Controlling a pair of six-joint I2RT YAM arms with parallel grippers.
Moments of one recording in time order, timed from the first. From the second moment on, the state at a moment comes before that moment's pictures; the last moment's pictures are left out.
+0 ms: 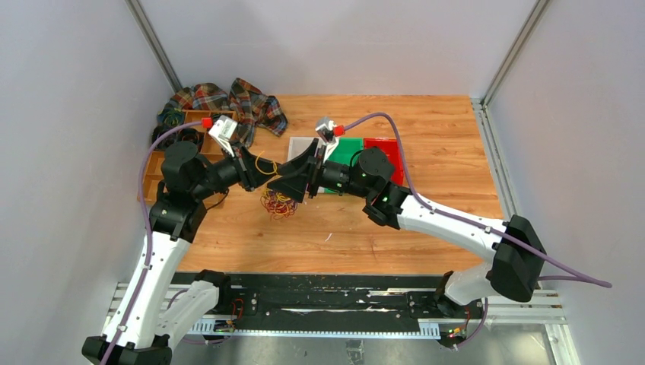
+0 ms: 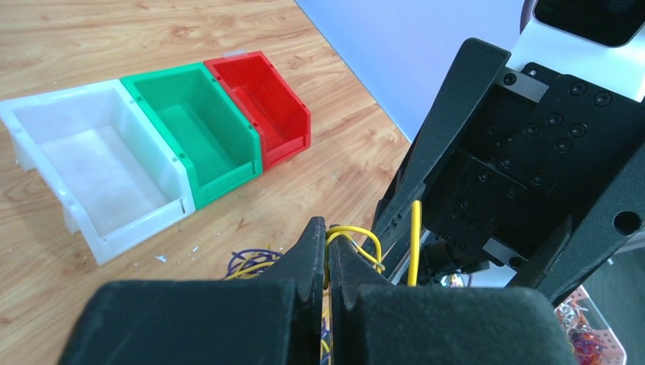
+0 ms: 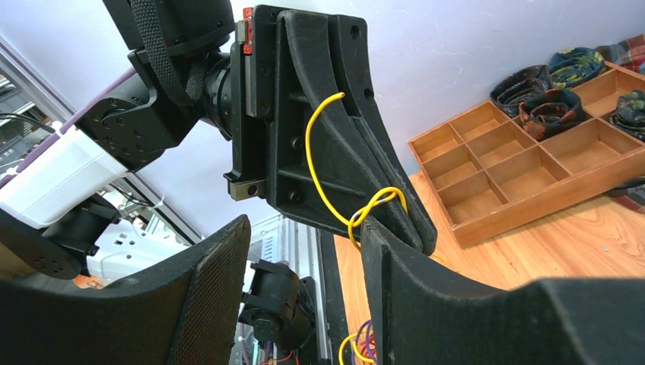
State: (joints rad) left arm -0.23 0.81 0.97 -0.29 0.70 -0.47; right arm 0.98 1.41 1.08 0.56 -0.40 0.52
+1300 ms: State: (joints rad) left arm -0.23 0.79 1.03 -0.32 0.66 -0.45; right arm 0.98 1.42 0.92 1.00 -0.59 0.89
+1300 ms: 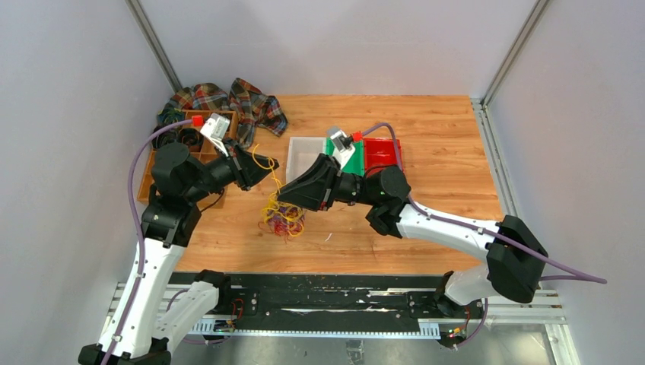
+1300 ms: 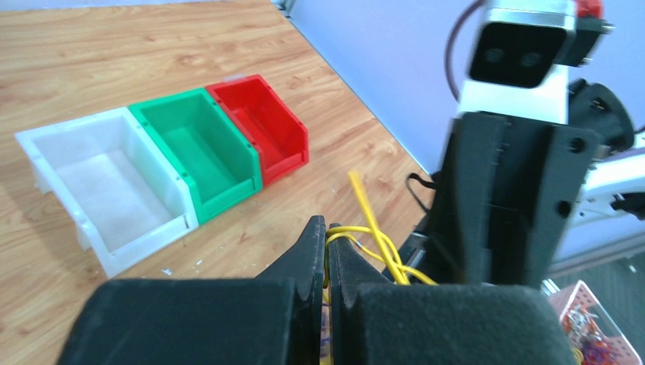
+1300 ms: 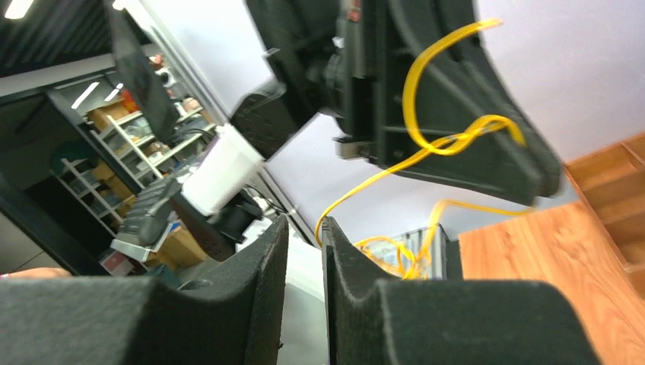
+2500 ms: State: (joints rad) left arm -0.23 0.83 1.10 -0.42 0.90 -0.12; right arm 0.95 1.29 0.96 0.34 -0.28 0.48
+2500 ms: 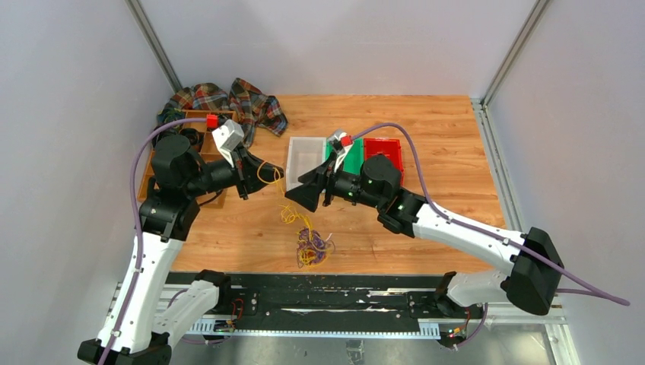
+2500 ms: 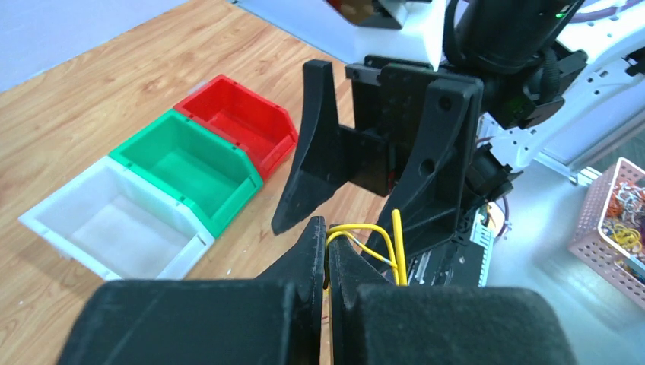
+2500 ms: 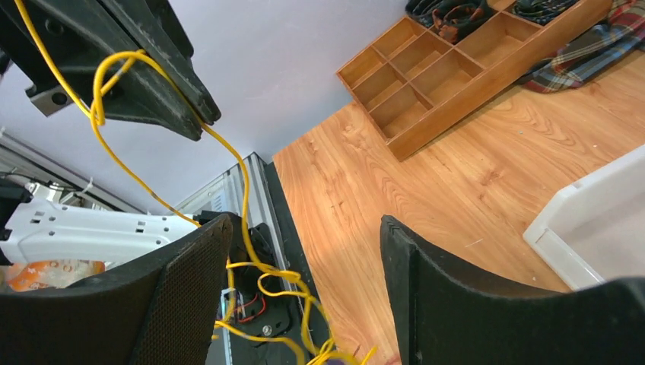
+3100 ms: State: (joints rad) left arm -0.23 0.84 1.12 -0.39 1.00 -0.16; right arm 0.97 1.40 1.09 0.33 -0.19 0.42
